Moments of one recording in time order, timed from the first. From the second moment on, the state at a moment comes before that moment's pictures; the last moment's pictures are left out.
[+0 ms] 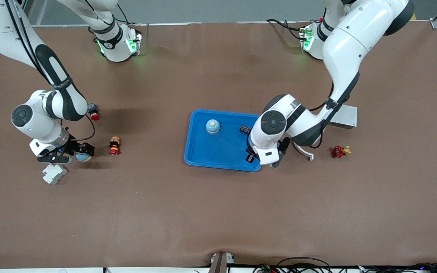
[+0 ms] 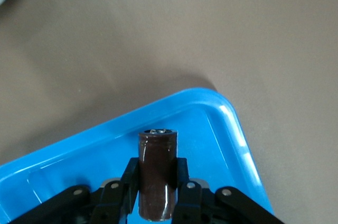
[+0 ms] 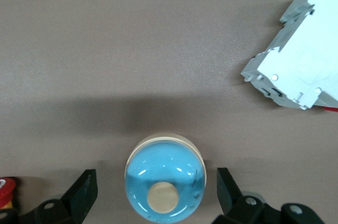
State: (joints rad) left arm -0.14 0.77 -0.55 -1.58 0.38 2.23 -1.85; right arm -0.22 0.44 0.07 -2.21 -0.02 2.73 -0.10
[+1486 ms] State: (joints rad) left arm -0.10 0.64 -0.54 -1.51 0.54 2.16 -1.61; right arm -0.25 0.44 0.07 -2.21 -0.02 2.72 -0.10
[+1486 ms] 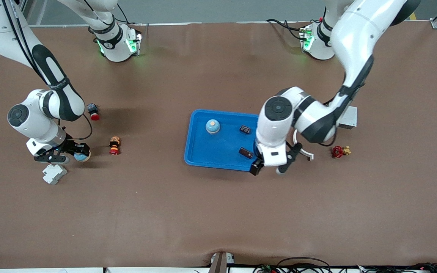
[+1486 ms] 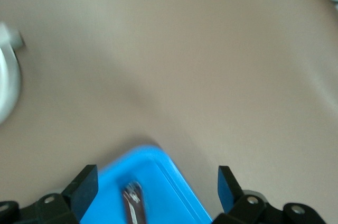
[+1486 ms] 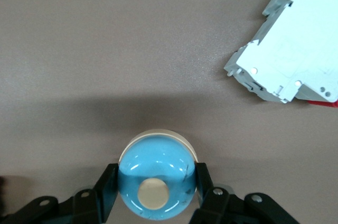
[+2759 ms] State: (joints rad) left arm 0.32 0.20 -0.55 -1.49 0.20 1.68 -0.40; right arm 0.35 0.26 0.11 -1.91 -0.02 2.18 0.99
